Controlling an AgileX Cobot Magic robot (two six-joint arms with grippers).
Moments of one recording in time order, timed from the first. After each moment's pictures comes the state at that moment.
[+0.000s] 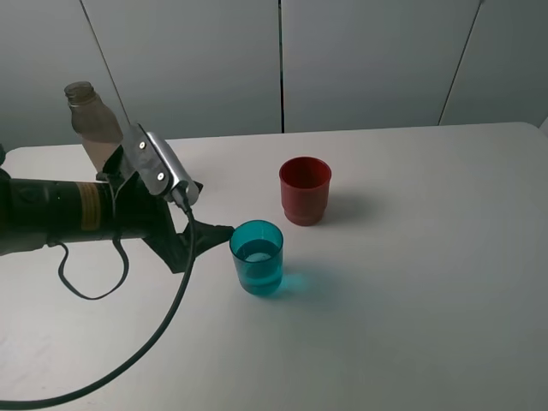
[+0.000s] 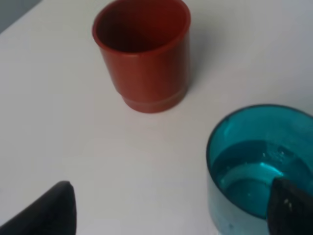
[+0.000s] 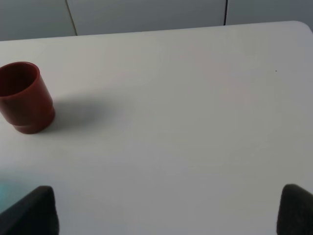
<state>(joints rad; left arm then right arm) -0.43 1.63 -0.51 0.81 -0.58 -0.33 -0.05 -0.01 -0.50 0.09 1.10 -0.01</state>
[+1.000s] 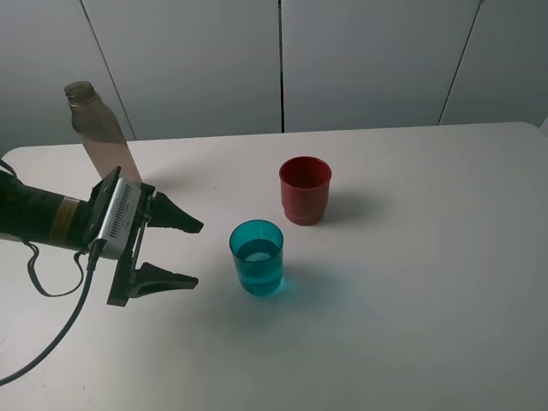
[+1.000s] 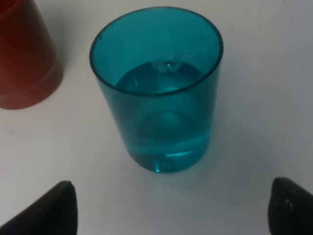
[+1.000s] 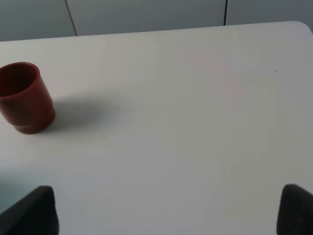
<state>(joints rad) -0.08 1.95 -0.66 1.60 -1.02 -0.34 -0.05 -0.01 -0.50 0.09 1.10 -0.01</state>
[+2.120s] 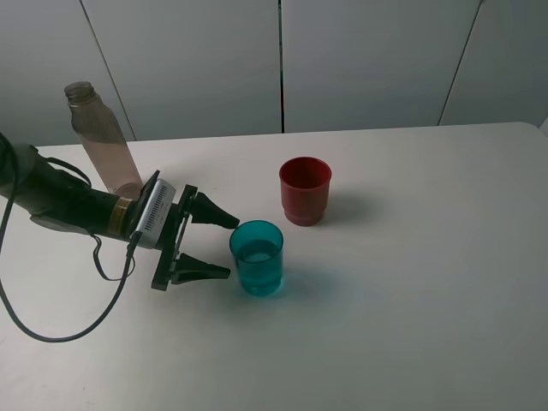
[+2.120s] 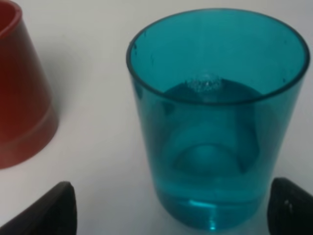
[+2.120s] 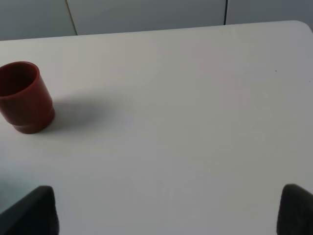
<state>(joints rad) -0.14 2.27 -0.96 1.60 -1.21 -0.27 -0.05 -0.01 -0.50 0.09 1.10 -0.01</state>
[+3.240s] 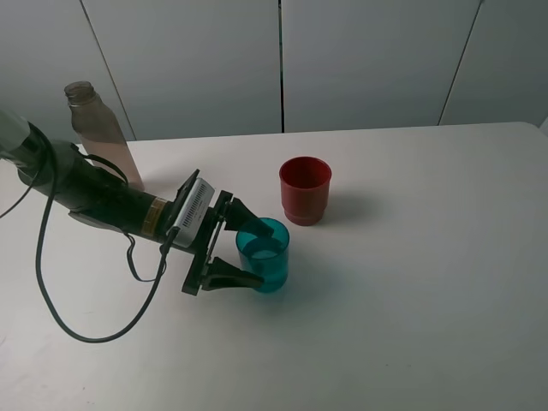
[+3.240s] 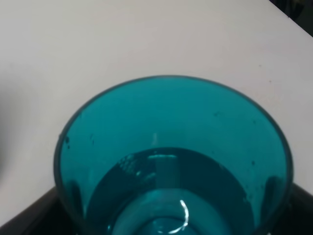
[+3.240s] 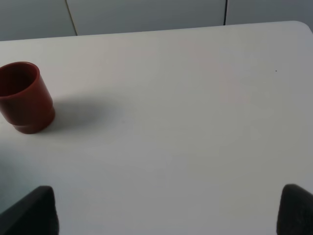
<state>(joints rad) -0.29 2.28 -1.00 1.57 -1.21 -0.41 -0.05 -0.01 -0.50 0.09 1.10 -0.01</state>
